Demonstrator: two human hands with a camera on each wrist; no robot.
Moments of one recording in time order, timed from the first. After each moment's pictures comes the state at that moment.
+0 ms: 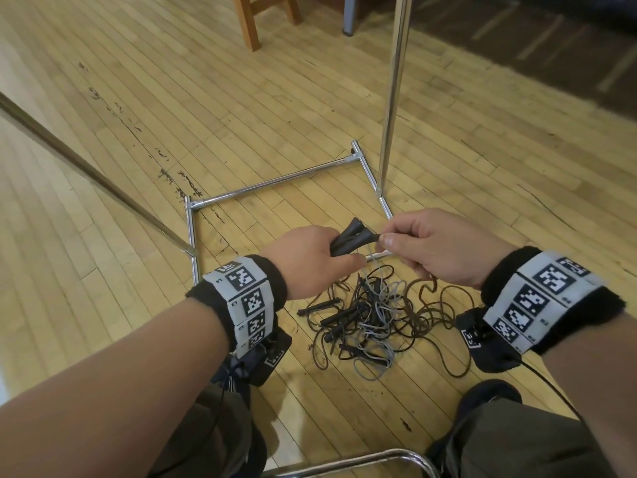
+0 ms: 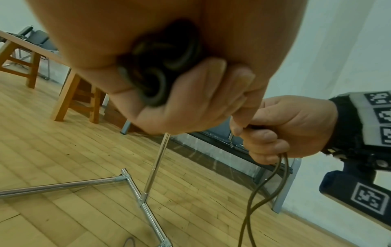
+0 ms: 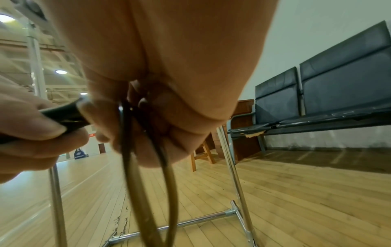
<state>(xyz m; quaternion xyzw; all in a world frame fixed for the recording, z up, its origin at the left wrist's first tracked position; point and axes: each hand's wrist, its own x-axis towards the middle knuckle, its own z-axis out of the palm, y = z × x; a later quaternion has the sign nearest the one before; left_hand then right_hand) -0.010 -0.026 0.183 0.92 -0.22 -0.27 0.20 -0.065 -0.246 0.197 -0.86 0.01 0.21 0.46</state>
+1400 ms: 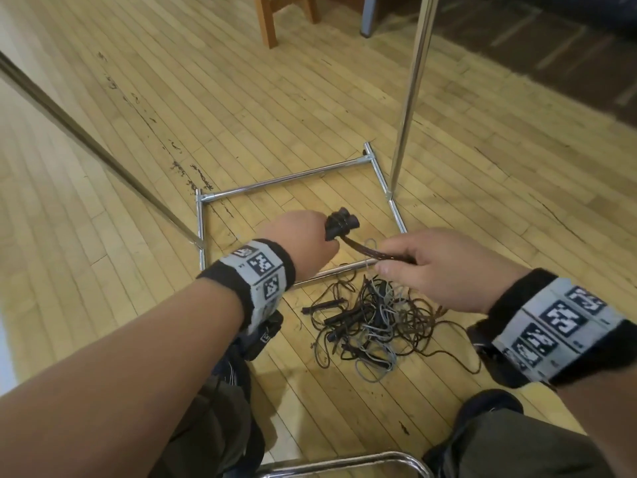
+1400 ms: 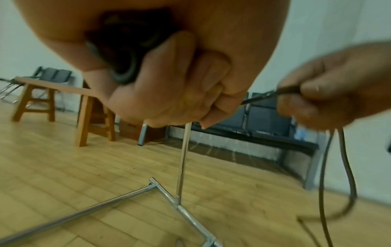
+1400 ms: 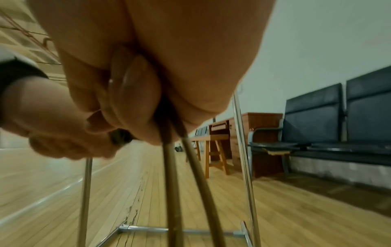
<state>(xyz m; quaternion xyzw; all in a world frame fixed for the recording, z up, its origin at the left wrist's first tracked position) 0.007 -0.024 0.195 0.96 -0.15 -0.23 0.08 -0.076 -0.227 0.210 -0.93 -0.10 0.23 0.28</state>
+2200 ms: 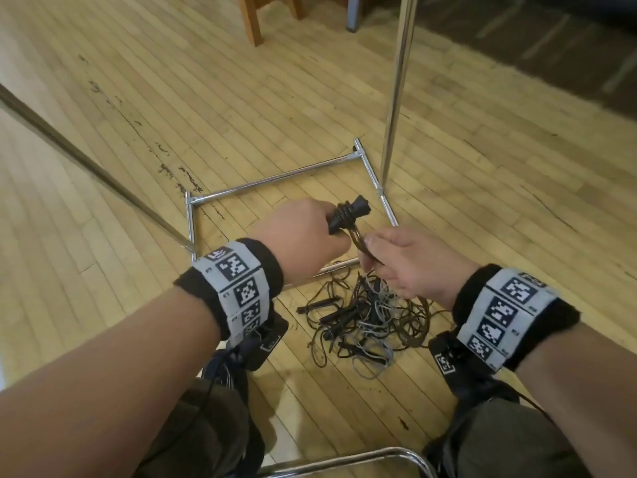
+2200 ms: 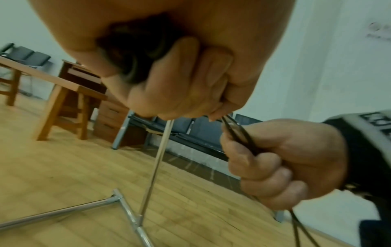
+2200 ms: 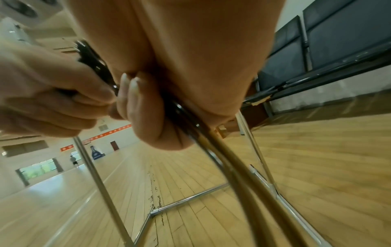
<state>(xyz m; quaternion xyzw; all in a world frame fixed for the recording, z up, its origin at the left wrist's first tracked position) -0.007 -0.031 0.222 0.94 -0.20 -0.20 0.20 -0.071 -0.214 0.185 -0.78 0.09 0.26 0.56</state>
